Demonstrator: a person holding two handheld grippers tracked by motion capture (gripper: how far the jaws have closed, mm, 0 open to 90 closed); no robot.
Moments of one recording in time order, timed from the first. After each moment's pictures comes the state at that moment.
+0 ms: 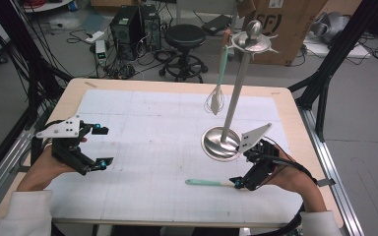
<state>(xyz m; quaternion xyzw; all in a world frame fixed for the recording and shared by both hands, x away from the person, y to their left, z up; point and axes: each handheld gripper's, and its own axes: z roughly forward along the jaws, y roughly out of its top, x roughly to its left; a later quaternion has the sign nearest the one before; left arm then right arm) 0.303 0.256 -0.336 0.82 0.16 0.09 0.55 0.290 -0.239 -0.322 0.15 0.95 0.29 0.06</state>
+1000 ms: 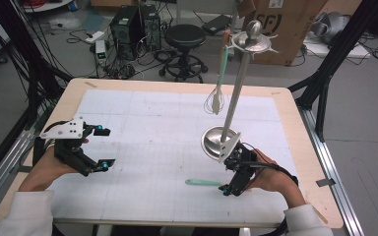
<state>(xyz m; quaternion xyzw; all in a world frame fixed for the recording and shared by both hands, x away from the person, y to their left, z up) 0.303 0.253 -0.339 0.82 0.15 0.09 0.54 0.300 -0.202 -0.363 0.11 0.97 0.21 0.03</state>
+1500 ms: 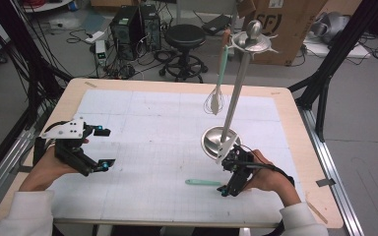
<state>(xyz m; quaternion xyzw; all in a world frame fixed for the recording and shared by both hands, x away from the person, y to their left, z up) 0.305 0.252 -0.342 0.82 0.16 0.09 0.54 0.306 -0.200 -0.379 0.11 0.97 0.20 0.01</state>
